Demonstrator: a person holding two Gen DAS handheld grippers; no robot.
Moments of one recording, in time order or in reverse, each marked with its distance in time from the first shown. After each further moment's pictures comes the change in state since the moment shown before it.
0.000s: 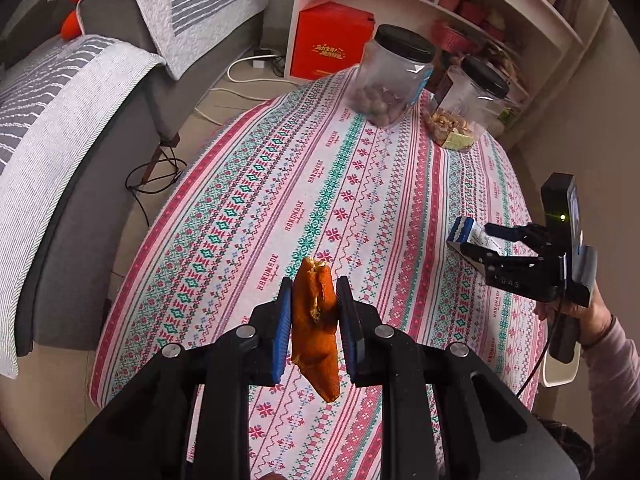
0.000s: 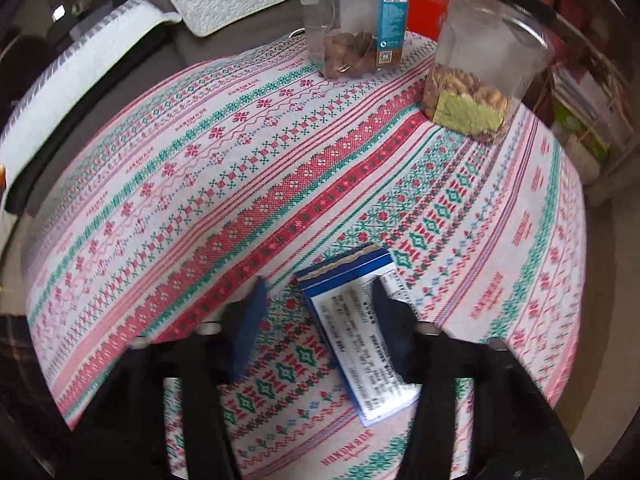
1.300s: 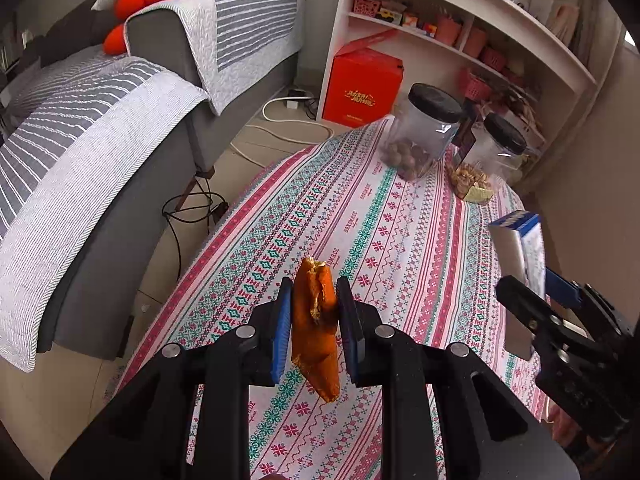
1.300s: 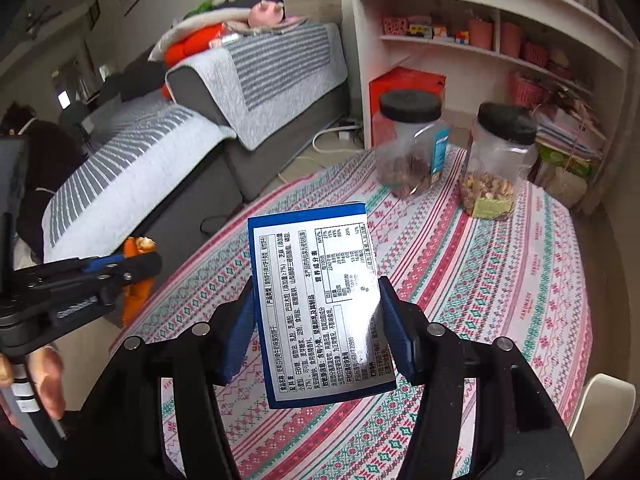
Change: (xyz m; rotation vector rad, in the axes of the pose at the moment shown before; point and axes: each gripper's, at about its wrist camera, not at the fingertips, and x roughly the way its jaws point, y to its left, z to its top) left arm -0.038 0.019 0.009 -0.066 -0.157 0.075; right arm -0.133 0.111 -0.002 0.225 -0.376 0.053
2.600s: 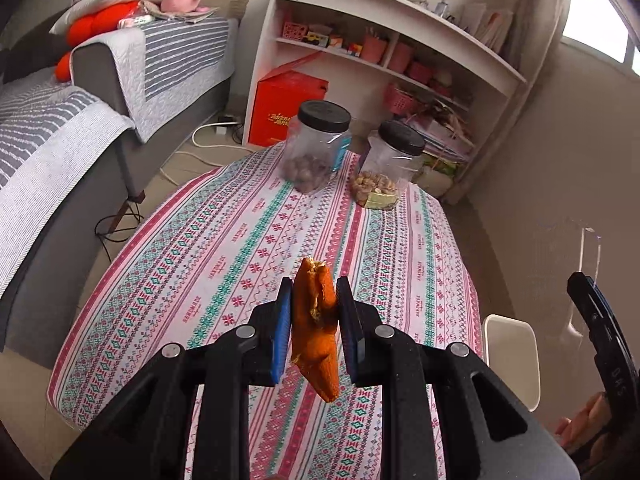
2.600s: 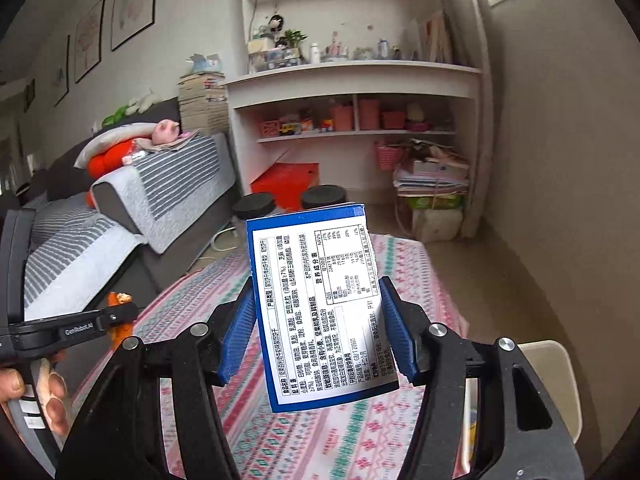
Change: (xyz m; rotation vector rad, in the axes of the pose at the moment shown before) left arm -0.031 -0.096 -0.025 0.064 -0.101 -0.198; right arm -0.150 -0.089 -0.063 0.174 -0.363 -0.379
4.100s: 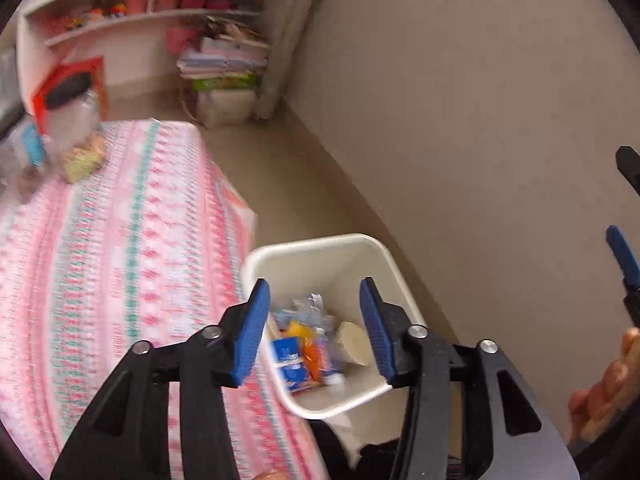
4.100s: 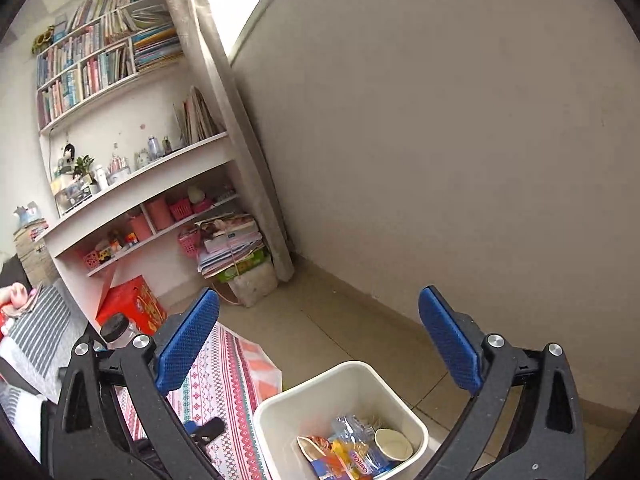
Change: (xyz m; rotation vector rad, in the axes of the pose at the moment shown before) left arm 0.081 -0.324 -0.084 0.408 0.204 -0.384; right arm -0.116 -0.233 -0.008 0.446 -0.207 -0.496
